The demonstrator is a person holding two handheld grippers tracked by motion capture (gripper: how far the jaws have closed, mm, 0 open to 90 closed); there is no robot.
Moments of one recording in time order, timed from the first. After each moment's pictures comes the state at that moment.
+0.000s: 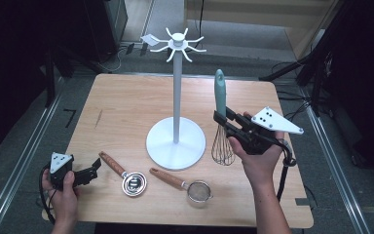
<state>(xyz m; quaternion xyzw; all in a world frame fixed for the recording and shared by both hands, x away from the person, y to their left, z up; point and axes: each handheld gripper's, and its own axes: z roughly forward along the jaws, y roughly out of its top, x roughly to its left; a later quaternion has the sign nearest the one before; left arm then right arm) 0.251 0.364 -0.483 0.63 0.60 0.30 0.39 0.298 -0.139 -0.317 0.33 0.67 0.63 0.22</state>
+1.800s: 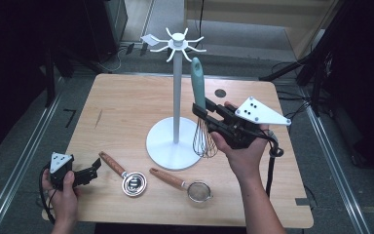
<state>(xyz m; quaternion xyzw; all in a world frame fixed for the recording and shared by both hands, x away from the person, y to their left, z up) 0.251 0.365 -0.483 0.63 0.60 0.29 0.39 0.295 -0.100 -0.283 0.27 0.66 0.67 0.20</state>
